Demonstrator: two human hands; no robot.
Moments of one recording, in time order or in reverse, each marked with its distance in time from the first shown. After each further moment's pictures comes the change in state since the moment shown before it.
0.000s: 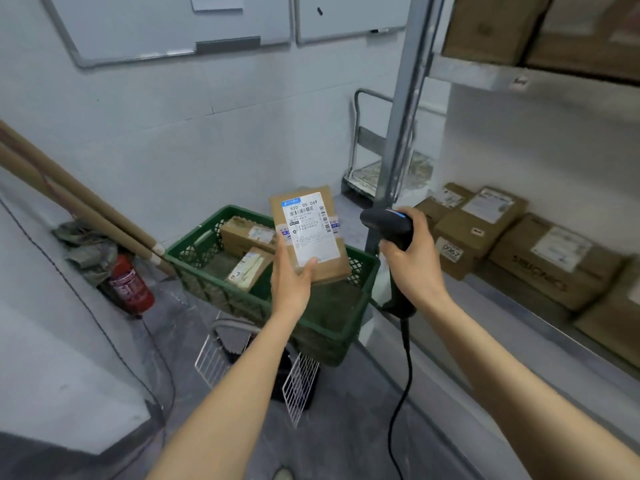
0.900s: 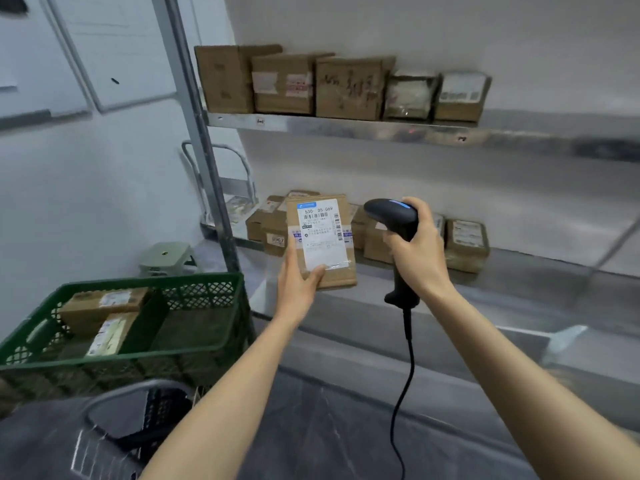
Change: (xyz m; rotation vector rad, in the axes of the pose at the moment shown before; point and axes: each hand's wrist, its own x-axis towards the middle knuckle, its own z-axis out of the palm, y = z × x) left_hand -0.212 0.133 0.114 -0.110 -0.558 0.426; right_hand -0.199 -0.047 -0.244 -0.190 0.604 0.051
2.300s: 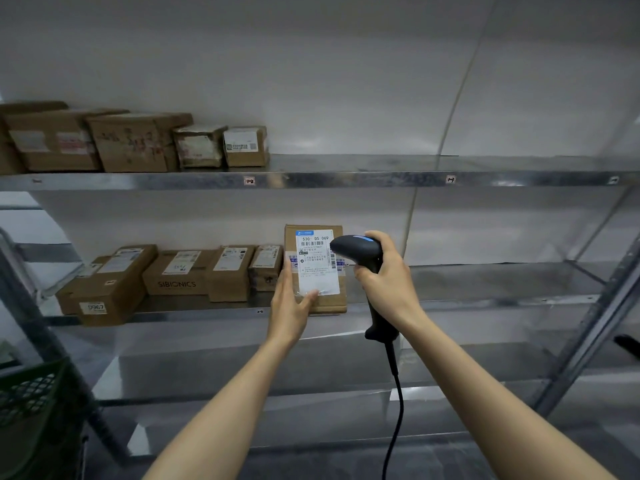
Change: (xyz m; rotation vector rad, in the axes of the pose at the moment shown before) left_hand -0.070 0.148 0.259 -0.092 -0.312 0.182; right_hand -0.033 0.045 -0.266 -0.158 0.213 0.050
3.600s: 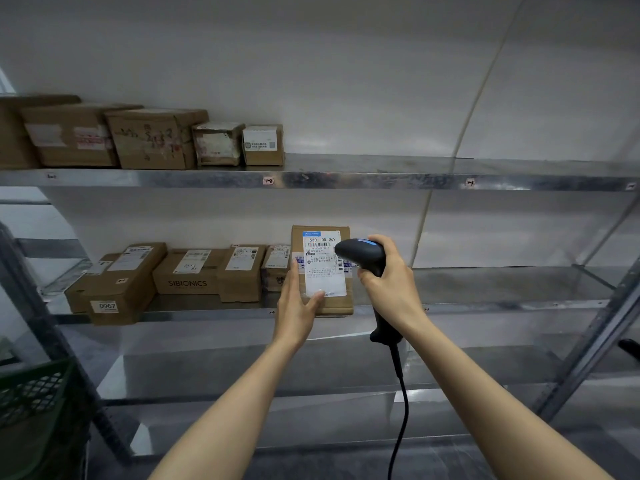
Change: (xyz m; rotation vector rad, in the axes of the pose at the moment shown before) left_hand 0.008 -0.015 -0.027 -0.020 -0.042 -0.038; right_hand 0.002 -0.007 0.040 -0.054 0.009 -0.010
